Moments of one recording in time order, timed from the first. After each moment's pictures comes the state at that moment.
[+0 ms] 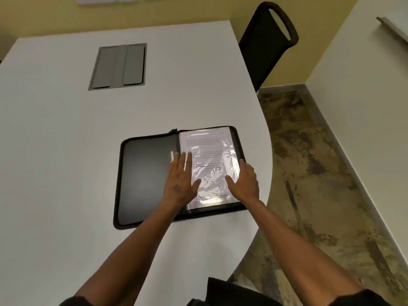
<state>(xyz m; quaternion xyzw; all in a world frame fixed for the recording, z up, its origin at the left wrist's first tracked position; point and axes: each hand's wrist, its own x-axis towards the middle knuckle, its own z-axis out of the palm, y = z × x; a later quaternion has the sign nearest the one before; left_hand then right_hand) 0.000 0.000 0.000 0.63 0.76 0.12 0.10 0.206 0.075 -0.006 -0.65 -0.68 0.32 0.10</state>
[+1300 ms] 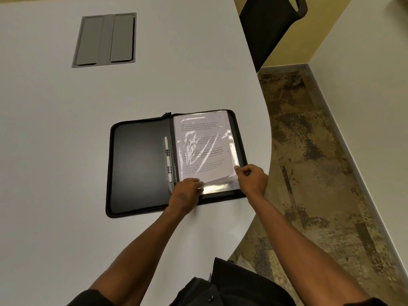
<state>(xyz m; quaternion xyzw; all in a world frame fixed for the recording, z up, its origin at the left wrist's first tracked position) 0.033 -0.025 -0.055 0.66 0.71 0.07 0.23 0.232 0.072 -0.030 -0.72 -0.56 0.36 0.21</state>
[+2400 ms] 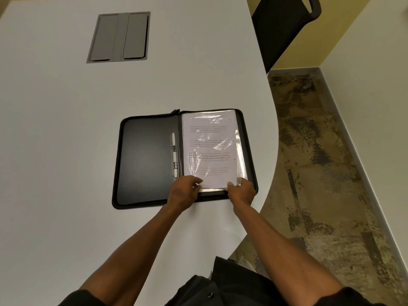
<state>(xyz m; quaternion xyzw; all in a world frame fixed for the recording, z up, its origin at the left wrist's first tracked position) 0.020 -0.043 -0.059 0.55 0.77 0.19 0.27 0.199 0.027 -0.056 -0.75 -0.42 0.47 0.21</state>
